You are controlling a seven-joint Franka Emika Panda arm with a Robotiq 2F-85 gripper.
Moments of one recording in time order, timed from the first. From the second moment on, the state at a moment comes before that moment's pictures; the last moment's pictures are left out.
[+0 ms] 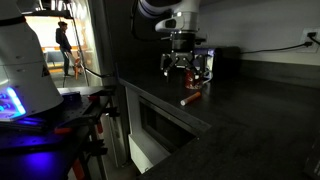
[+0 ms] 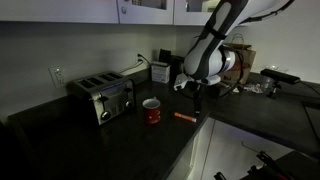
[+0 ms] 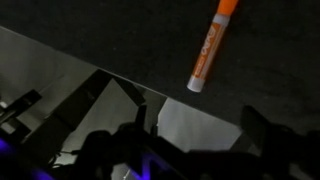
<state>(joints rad) 0.14 0.24 -0.15 -2.43 -0.08 2.63 2.24</state>
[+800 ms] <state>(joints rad) 0.11 0.37 -0.13 -2.36 0.05 2.63 2.17</state>
